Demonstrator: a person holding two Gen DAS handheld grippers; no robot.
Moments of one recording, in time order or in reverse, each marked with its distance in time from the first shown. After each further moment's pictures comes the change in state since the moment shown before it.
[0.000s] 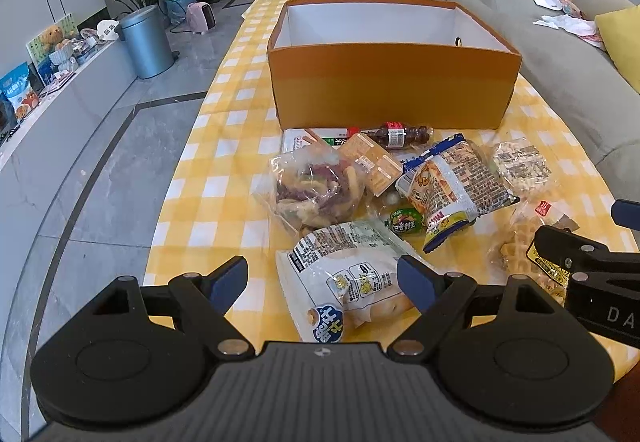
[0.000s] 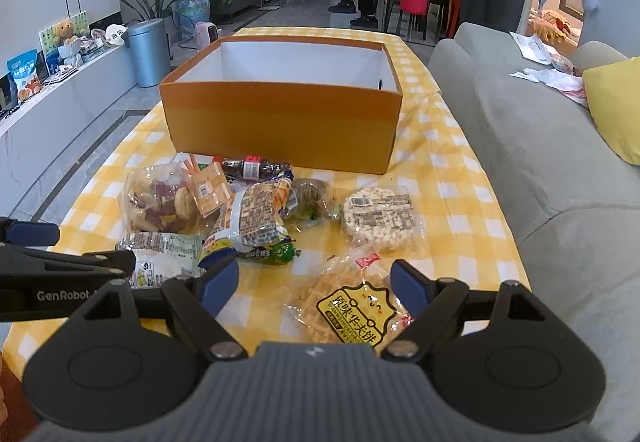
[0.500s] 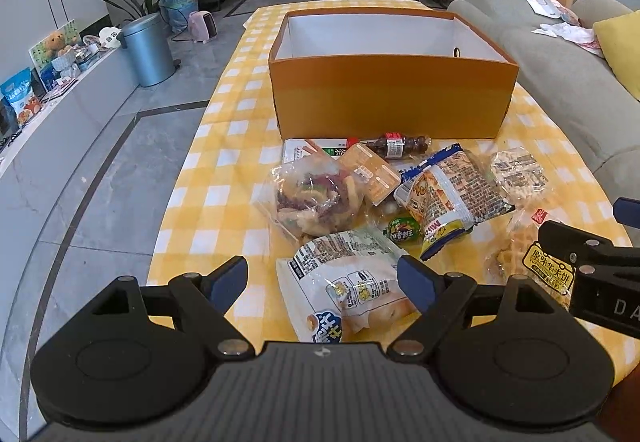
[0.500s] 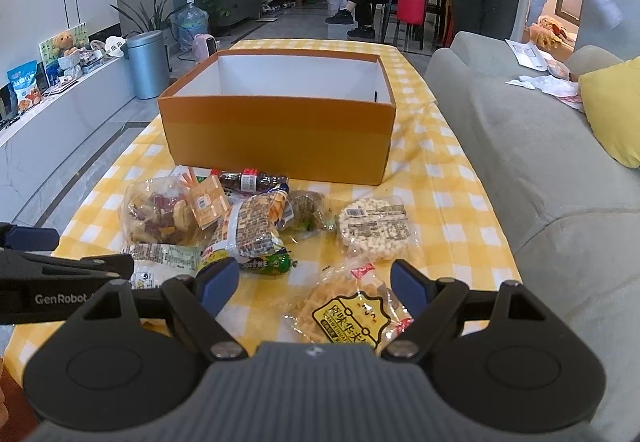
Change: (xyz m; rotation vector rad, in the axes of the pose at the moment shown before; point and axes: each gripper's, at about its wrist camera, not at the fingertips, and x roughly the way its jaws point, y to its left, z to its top) left arm -0.006 -0.001 0.000 -0.003 -0.032 0.001; right arm -0.007 -0.005 0.001 0.014 -0.039 0.002
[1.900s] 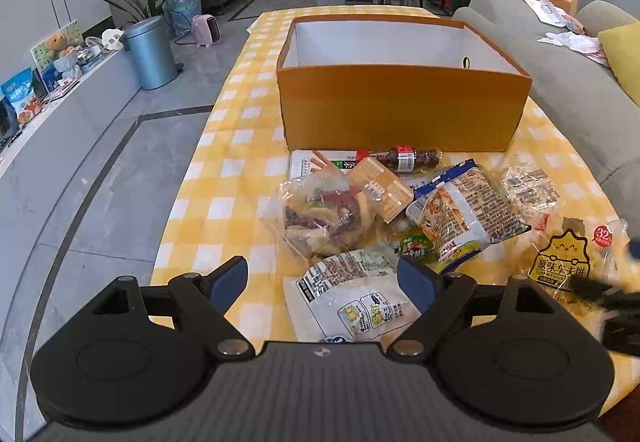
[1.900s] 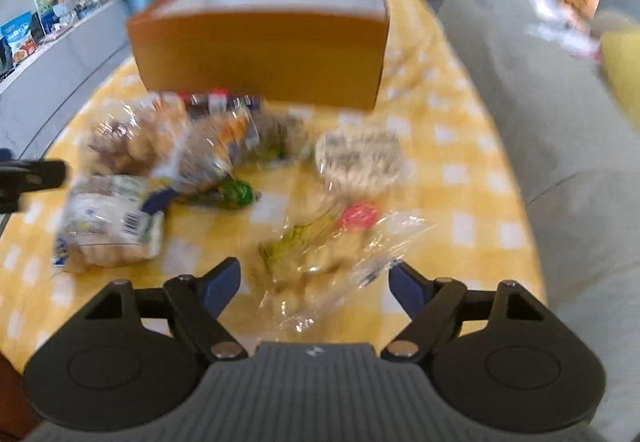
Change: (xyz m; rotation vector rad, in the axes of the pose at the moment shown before) left arm 0.012 0.008 0.008 -0.008 -0.019 0.010; right arm 0.025 -0.025 -0.010 -0.049 0.125 -0.007
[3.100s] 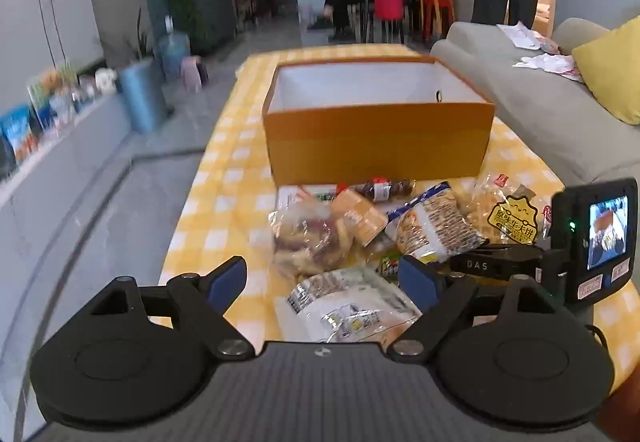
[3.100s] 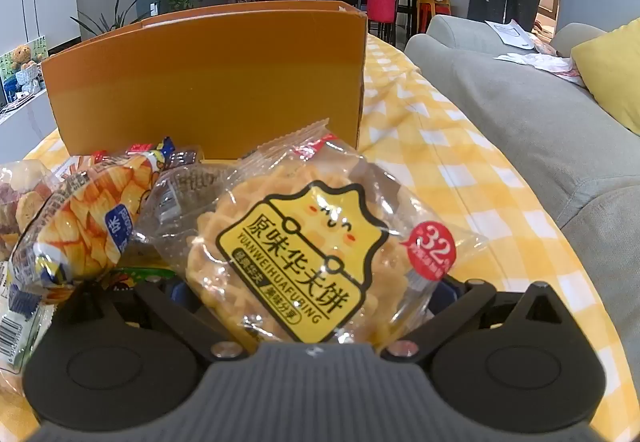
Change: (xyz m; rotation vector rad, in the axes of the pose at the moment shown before) left arm -0.034 -0.020 -0.018 0.069 -0.197 0.000; right arm 0.134 -0.009 -0.006 0.121 -0.181 -0.058
